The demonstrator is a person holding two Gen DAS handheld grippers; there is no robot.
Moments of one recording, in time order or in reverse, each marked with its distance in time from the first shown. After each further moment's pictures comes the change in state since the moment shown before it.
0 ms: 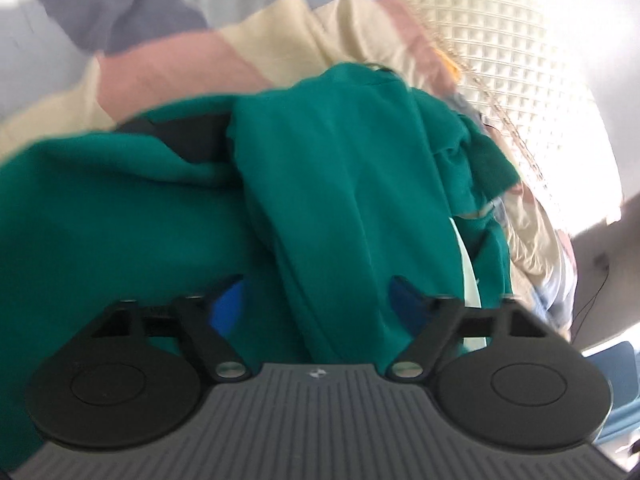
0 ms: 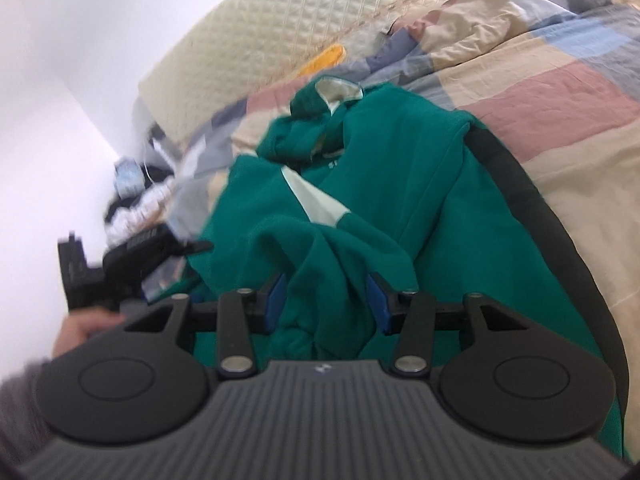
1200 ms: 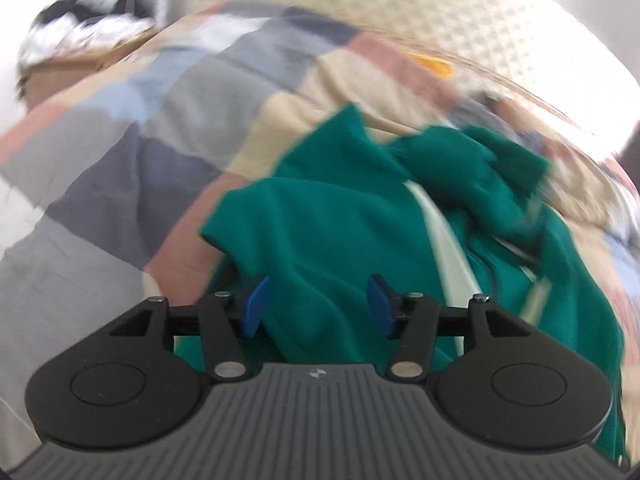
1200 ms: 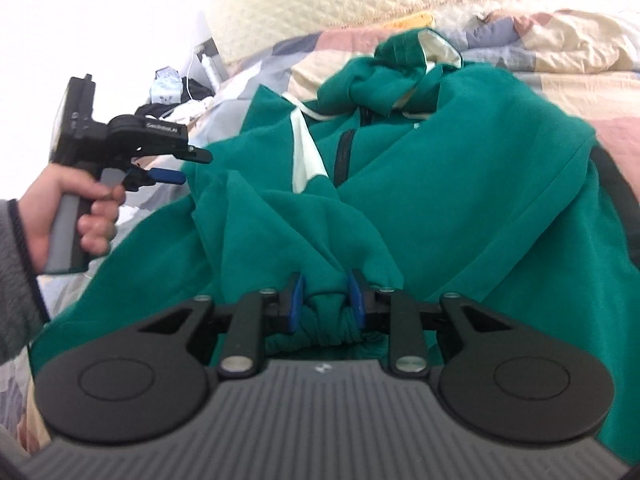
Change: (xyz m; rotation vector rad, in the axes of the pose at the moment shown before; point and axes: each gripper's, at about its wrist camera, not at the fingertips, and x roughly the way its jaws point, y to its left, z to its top) left arm -0.042 -0.024 0.043 0.478 -0.118 0.197; right arm 0.052 0.053 -0.012 -0.286 0.087 0.068
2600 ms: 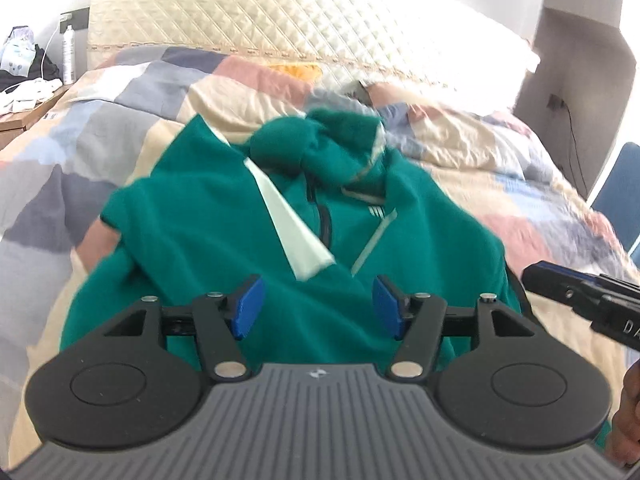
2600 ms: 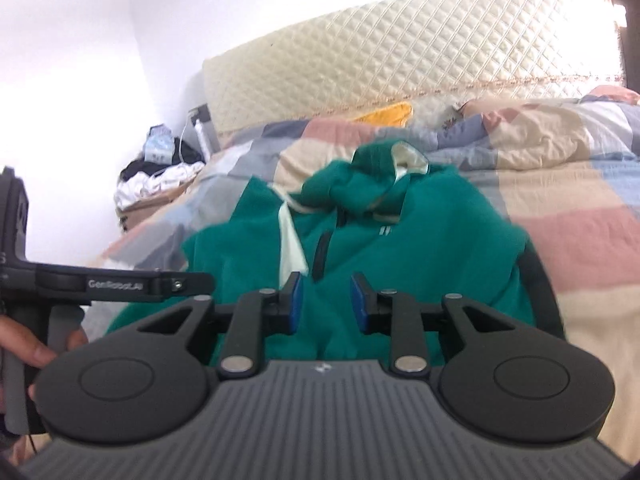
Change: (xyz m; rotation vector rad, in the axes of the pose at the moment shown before) left arm -0.092 -0.083 -0.060 0.187 -0.067 -0.193; right arm -0.060 -0.001 0.056 -0.053 -0.198 -0.099
